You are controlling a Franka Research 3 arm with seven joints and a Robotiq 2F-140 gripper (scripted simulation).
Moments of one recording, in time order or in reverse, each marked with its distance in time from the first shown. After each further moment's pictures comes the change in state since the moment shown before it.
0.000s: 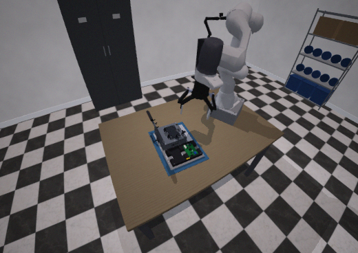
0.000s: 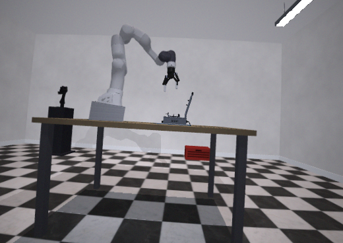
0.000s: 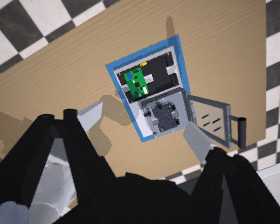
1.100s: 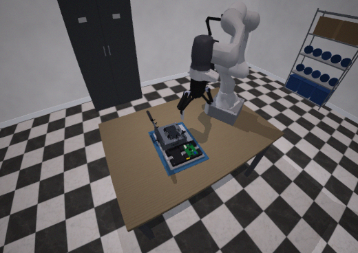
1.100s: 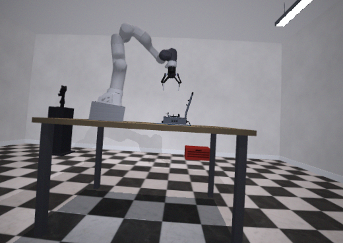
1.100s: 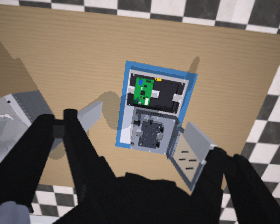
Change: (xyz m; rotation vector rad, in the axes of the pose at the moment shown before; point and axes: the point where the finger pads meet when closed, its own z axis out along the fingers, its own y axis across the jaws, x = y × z) arm 0.003 0.001 0.000 0.077 0.105 -0.543
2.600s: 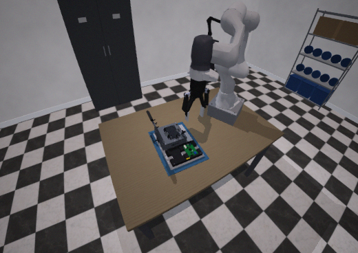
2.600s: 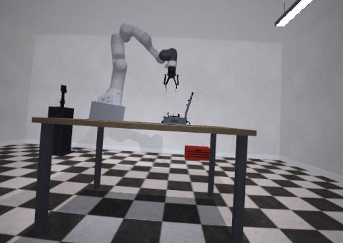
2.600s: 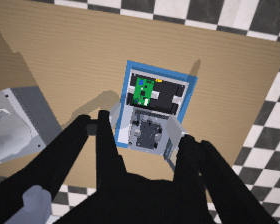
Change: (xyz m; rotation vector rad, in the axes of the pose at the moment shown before) arm 0.000 0.000 0.000 0.001 0.003 -0.045
